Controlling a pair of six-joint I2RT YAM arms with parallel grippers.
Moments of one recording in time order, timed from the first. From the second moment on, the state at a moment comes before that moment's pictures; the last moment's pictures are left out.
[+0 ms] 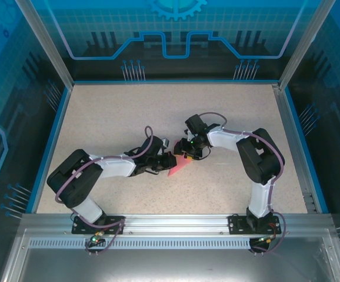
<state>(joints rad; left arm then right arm) -0.66 1.63 0.69 0.15 0.31 -0.89 0.55 1.92 1.16 -0.47 -0.39 0.71</state>
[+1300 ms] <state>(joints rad) -0.65 1.53 0.73 0.04 0.21 -0.93 0.55 1.96 1.23 -0.57 -0.37 0.68</state>
